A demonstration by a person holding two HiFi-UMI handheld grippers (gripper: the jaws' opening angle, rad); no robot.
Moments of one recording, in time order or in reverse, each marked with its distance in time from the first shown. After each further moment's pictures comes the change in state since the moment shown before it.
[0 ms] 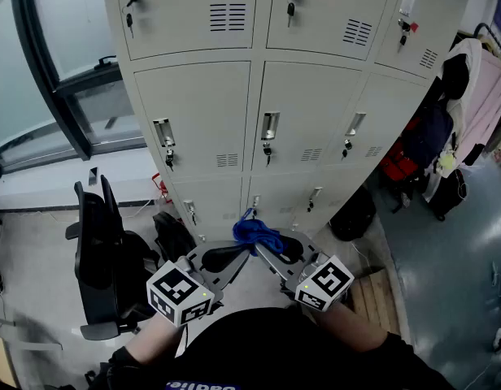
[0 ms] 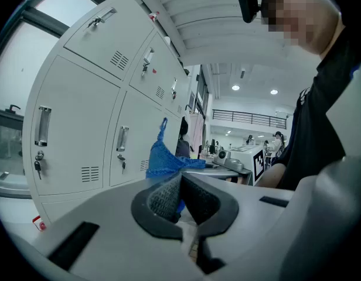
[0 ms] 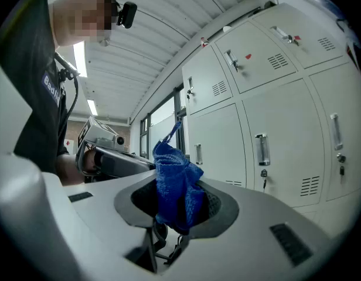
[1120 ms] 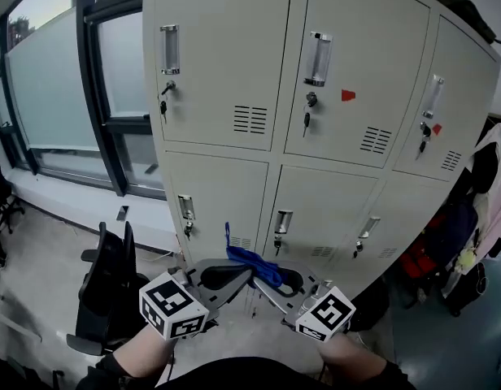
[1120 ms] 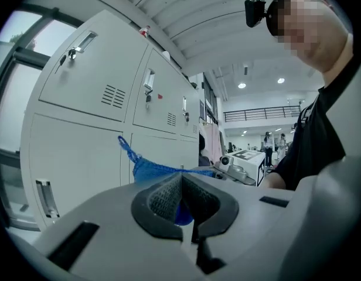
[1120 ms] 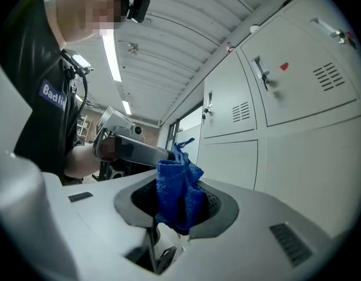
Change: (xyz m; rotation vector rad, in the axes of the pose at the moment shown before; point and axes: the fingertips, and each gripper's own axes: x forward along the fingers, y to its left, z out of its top) left arm 0.042 0.048 0.143 0.117 -0.099 0.181; right arm 0.036 -0.060 0.113 -0.211 -0.063 0.301
